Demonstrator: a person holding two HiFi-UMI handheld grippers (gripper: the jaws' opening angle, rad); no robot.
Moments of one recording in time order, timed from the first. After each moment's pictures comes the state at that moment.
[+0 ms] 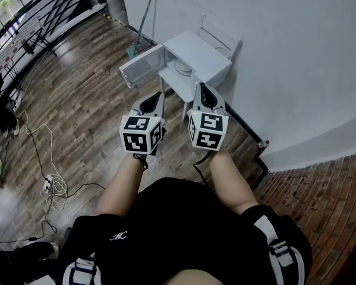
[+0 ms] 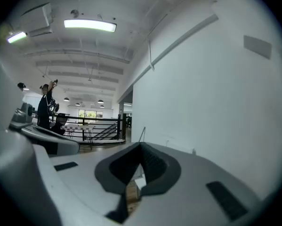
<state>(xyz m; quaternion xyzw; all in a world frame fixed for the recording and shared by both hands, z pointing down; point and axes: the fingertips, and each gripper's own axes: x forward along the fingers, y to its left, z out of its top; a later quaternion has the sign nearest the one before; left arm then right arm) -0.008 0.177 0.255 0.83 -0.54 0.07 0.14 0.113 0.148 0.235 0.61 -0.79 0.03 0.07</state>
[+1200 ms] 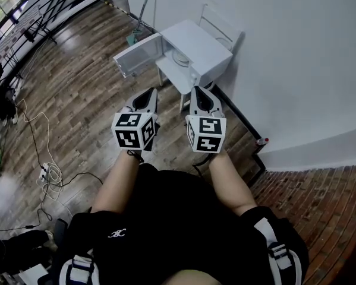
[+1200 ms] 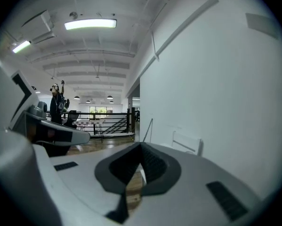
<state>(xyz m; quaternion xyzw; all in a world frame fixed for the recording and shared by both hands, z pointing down) 0.018 0.155 0.297 0.81 -0.56 0.06 0.16 0.145 0.142 0.291 0.55 -0.83 0.05 0.10</state>
